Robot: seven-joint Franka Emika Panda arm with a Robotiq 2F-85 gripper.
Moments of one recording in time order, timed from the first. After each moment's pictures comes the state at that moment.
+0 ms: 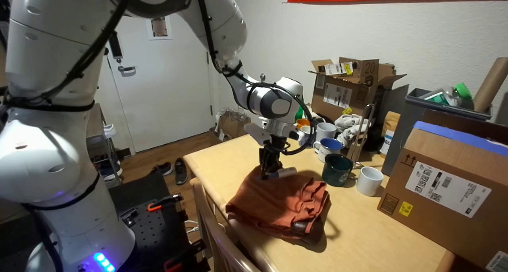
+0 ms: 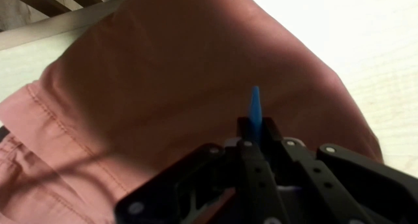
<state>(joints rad) 0.01 0.42 -0.05 -2.11 -0.06 2.24 0.20</state>
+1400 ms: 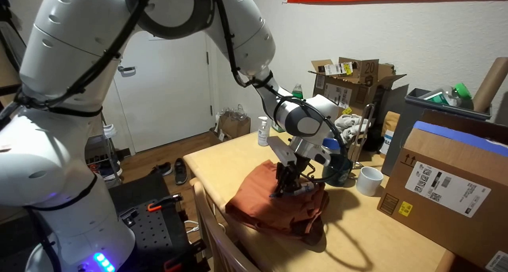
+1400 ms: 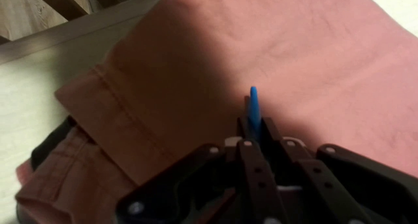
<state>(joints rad) -0.14 0.55 -0.07 -1.95 0.04 2.12 0.05</state>
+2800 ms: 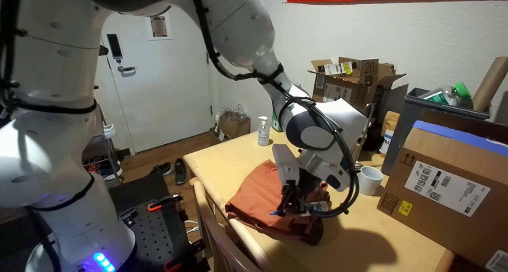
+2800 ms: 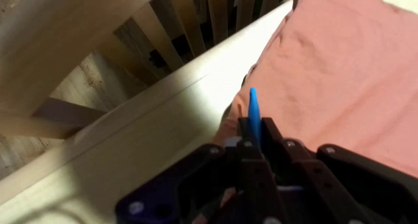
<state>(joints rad) -0.27 0.37 -0.16 -2.12 0.10 2.12 0.01</state>
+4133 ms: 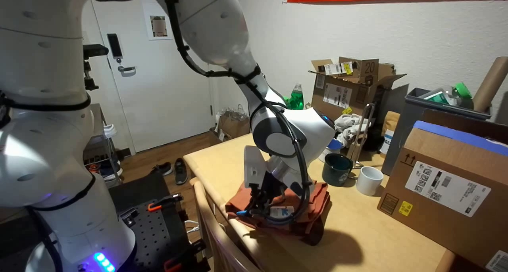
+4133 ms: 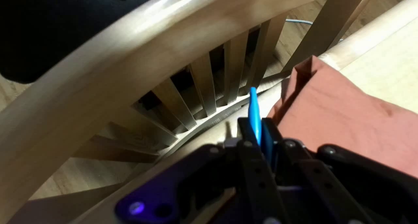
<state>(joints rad) -0.23 0.27 -0.18 -2.35 0.15 2.15 0.00</state>
